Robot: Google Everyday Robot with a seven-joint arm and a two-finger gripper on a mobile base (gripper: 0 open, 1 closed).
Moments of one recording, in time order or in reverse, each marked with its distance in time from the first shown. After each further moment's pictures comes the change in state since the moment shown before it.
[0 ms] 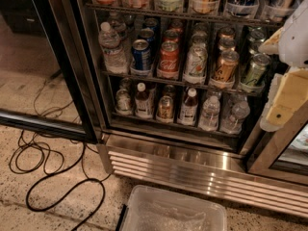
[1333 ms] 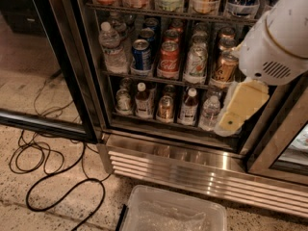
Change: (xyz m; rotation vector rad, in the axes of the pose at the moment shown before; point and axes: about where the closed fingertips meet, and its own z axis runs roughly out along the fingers) arm -0.057 0.019 0.018 0.065 -0.073 0.079
